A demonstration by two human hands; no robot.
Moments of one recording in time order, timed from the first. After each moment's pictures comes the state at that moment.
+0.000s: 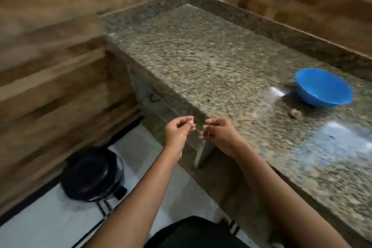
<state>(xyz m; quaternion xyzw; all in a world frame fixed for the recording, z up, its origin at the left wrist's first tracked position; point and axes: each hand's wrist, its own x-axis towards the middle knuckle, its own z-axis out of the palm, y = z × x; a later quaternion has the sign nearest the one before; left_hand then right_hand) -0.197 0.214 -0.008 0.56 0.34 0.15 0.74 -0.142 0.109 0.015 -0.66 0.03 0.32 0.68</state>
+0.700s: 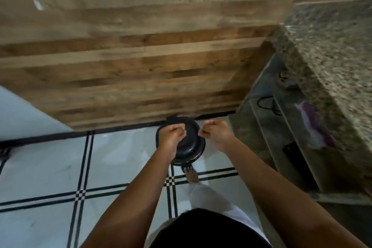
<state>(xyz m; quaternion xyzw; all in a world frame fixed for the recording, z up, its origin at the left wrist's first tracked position) -0.430 0.537 -0.070 0.31 0.59 0.29 0.68 -0.307 0.497 -0.058 -0.69 -0.10 0.53 0.49</state>
